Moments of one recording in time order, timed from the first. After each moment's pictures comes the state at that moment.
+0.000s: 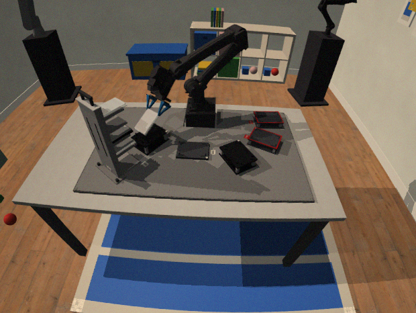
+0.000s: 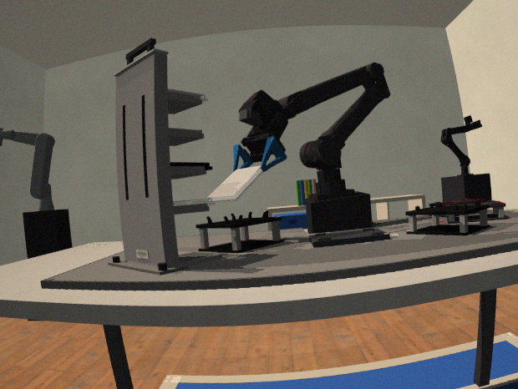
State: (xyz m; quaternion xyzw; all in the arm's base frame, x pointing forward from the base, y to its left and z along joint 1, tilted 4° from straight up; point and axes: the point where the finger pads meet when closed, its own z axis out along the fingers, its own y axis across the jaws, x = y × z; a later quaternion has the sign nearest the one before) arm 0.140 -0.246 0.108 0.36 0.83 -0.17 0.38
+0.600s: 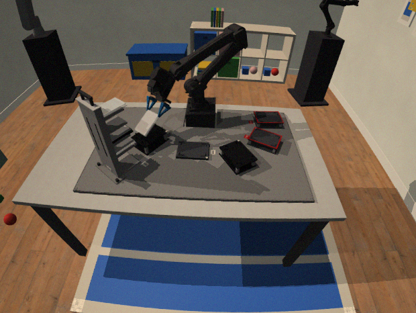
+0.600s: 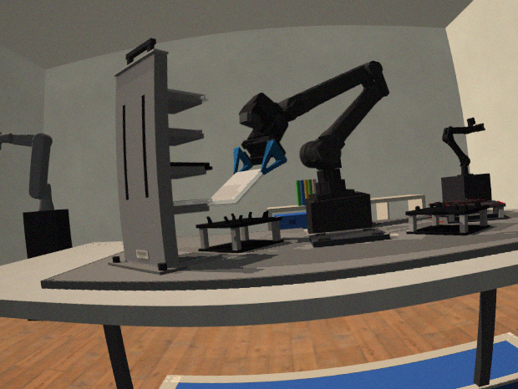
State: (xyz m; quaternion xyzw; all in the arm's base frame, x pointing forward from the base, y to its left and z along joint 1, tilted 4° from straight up) arm 0.141 -0.246 0.101 0.36 0.83 -0.17 0.38
